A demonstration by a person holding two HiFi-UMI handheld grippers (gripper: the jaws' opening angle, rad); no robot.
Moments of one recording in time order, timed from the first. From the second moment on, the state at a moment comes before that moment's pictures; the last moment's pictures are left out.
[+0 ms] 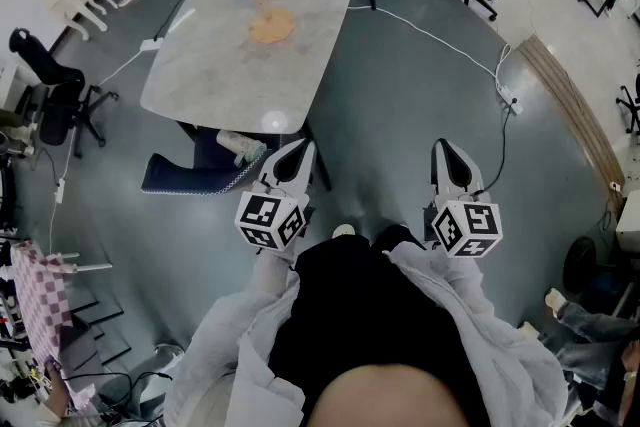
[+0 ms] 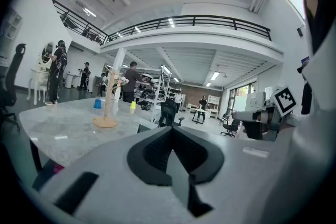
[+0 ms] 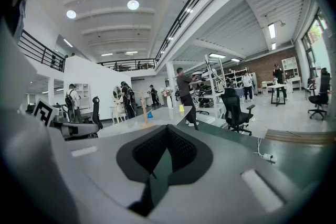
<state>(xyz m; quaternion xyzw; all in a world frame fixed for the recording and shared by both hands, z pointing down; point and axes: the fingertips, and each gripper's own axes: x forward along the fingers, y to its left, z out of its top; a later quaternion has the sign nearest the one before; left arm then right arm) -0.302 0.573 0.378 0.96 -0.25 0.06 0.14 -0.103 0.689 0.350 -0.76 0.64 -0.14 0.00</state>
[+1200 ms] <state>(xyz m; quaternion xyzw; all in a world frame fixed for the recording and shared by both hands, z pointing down) -0.311 0.586 0.396 0.96 -0.20 0.08 0.17 -0.134 0.668 0.369 -0.76 0.63 -0.15 0.01</state>
